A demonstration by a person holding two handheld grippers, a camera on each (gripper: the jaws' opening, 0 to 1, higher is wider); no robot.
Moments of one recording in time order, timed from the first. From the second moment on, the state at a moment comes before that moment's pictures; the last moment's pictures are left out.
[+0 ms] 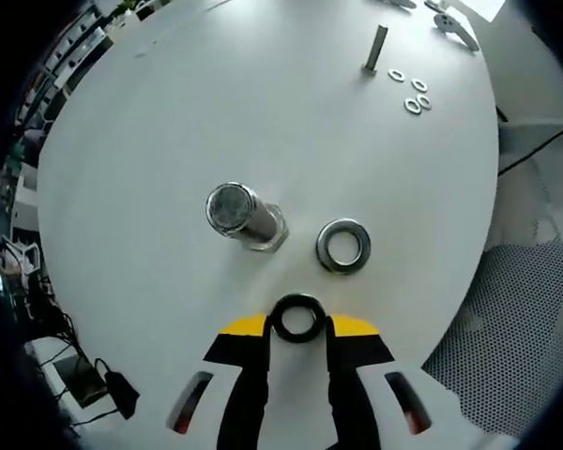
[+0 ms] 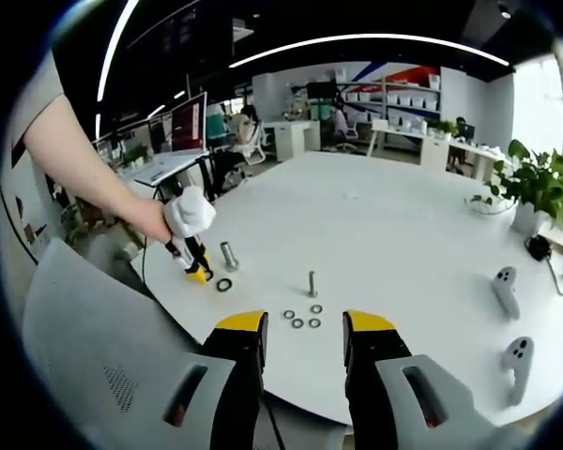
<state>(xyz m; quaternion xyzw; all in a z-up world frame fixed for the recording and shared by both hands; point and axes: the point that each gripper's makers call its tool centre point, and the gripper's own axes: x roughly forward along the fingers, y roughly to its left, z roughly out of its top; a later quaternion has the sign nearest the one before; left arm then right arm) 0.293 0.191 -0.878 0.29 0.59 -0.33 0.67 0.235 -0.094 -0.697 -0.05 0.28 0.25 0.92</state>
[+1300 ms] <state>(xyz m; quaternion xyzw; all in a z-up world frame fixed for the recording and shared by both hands) 0.289 0.195 -0.873 0.30 0.55 -0.35 0.70 0.235 -0.094 -0.697 -0.04 0.28 0.26 0.92</state>
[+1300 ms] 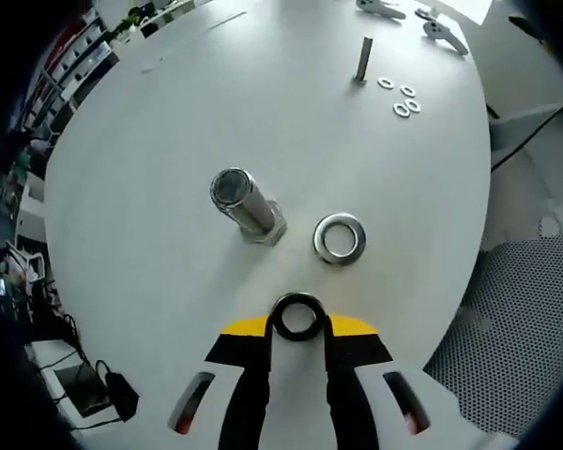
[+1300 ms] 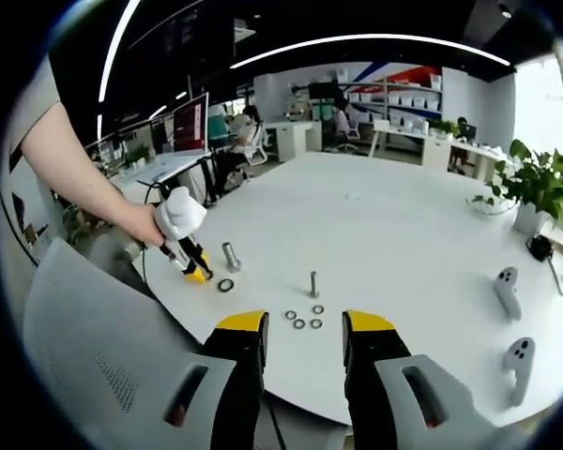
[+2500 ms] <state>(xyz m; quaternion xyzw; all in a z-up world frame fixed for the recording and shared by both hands) 0.309 0.171 -0.808 0.36 0.45 -0.42 0.70 0.234 -0.093 -0.698 -0.04 0.28 0.26 0.92</state>
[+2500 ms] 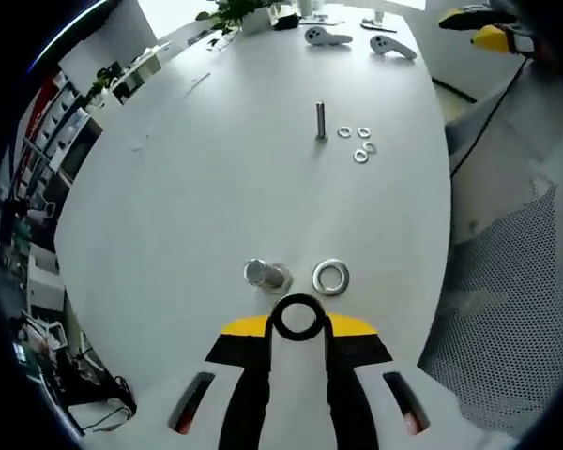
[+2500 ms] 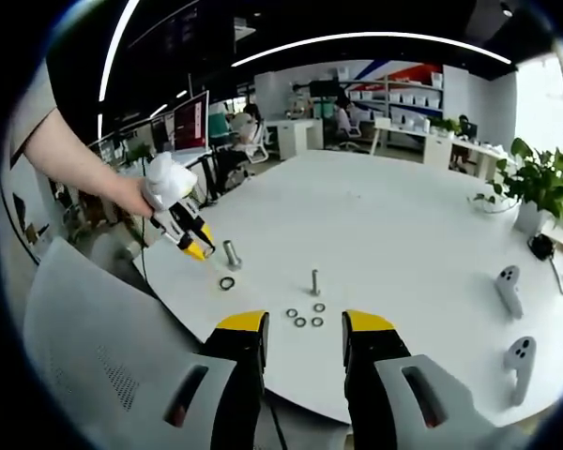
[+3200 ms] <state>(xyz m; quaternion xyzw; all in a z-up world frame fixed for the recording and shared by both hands) 0.346 0.155 -0.803 0.37 0.44 -0.42 0.70 0.235 -0.094 -0.698 -0.04 0.28 0.26 0.92</state>
